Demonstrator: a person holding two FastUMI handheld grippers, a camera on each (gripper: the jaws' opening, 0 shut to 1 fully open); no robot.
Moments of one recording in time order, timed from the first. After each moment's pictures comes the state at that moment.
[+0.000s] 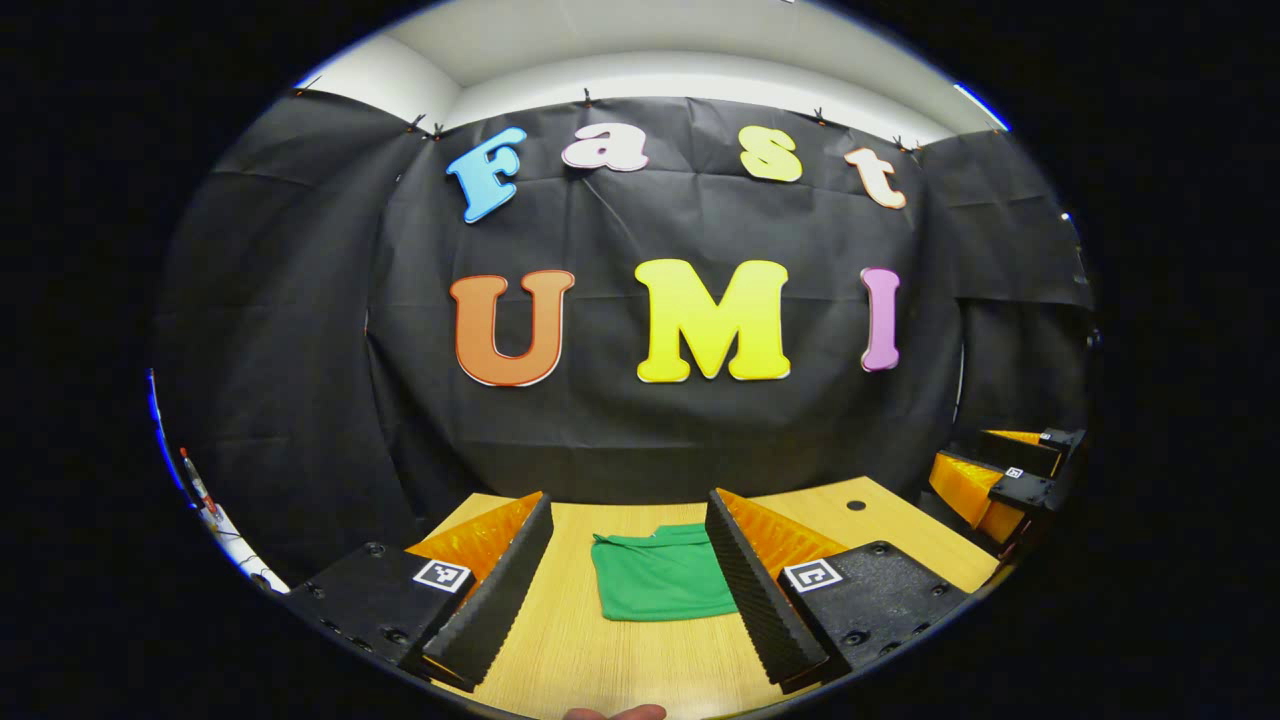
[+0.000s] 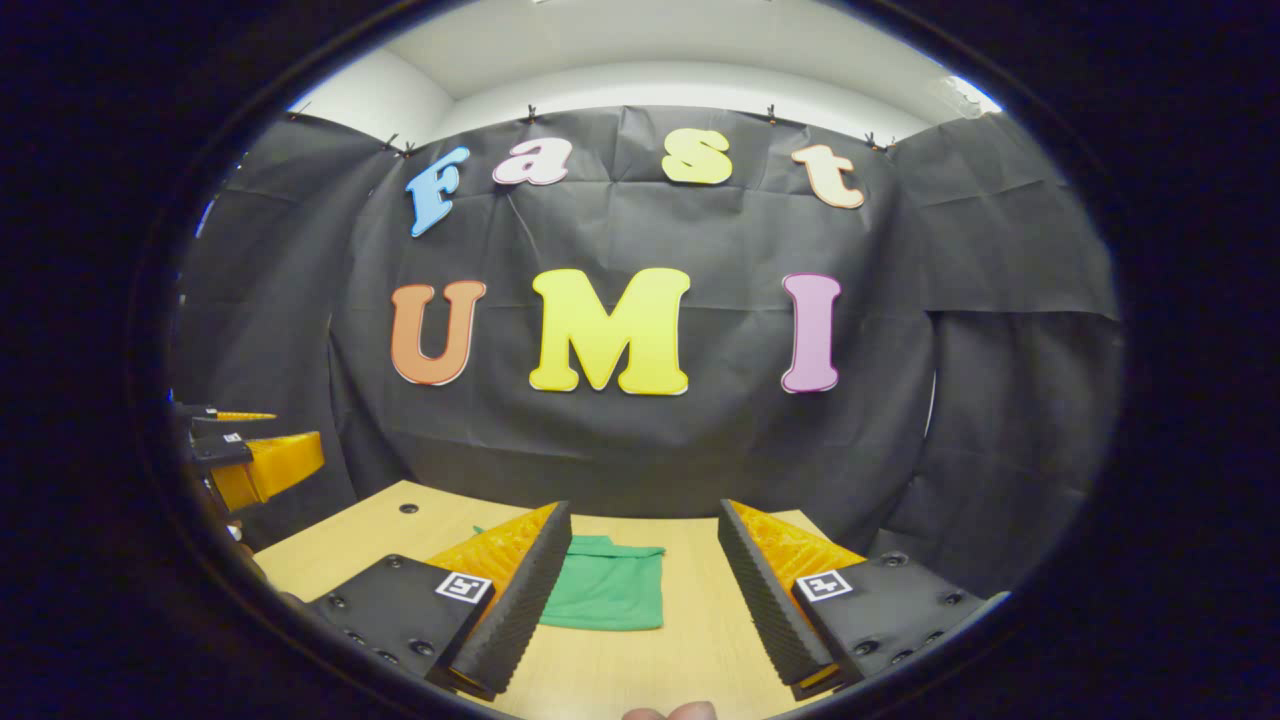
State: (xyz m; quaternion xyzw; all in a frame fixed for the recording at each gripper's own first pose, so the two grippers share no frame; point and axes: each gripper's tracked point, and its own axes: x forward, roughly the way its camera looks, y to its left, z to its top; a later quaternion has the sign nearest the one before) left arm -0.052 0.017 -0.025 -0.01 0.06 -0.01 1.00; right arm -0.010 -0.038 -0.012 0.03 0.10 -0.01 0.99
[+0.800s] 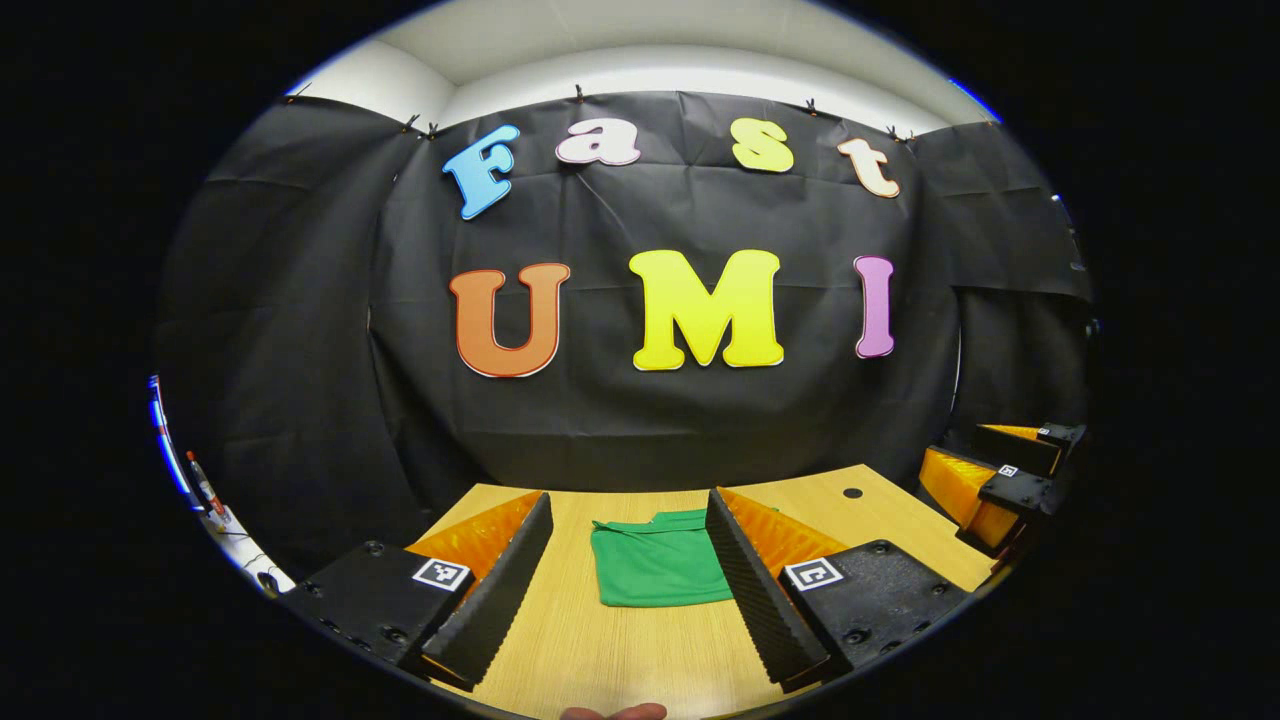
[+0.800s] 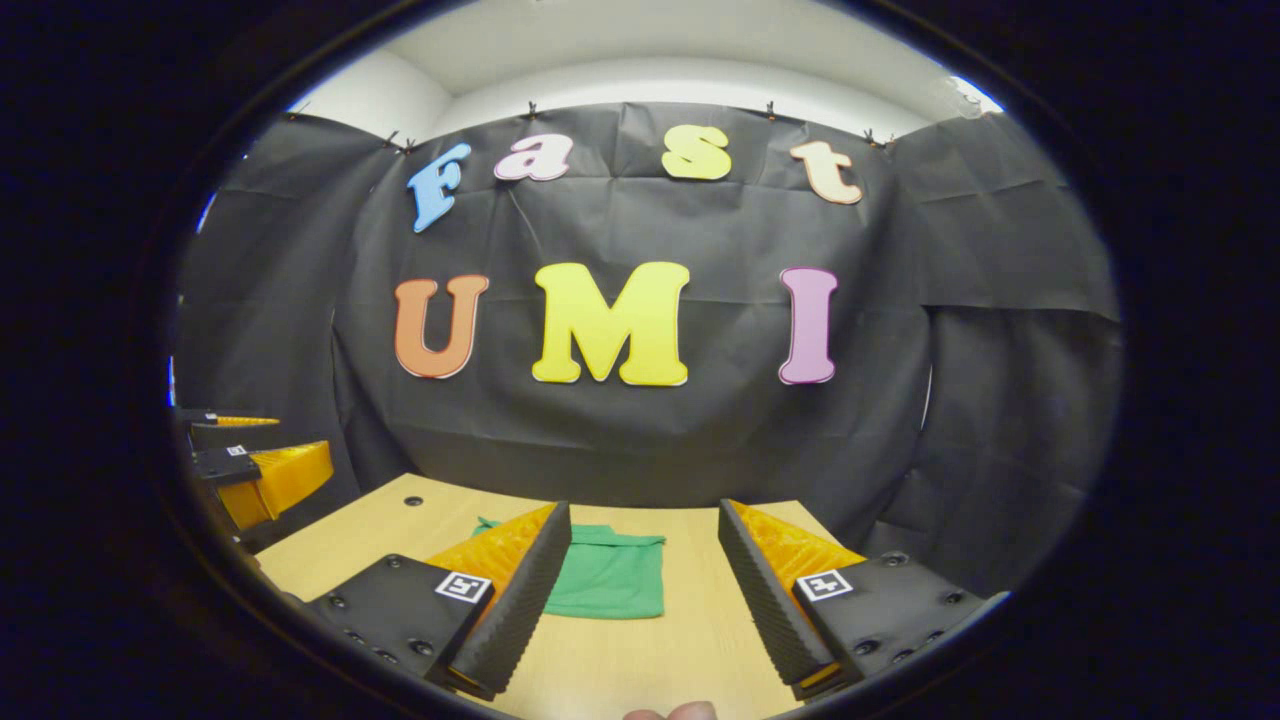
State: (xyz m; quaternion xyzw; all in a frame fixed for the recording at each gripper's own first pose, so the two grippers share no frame) left arm -0.058 0.011 -0.020 0.00 0.07 0.00 1.00; right arm -0.014 -0.033 -0.002 0.02 0.10 -0.02 0.99
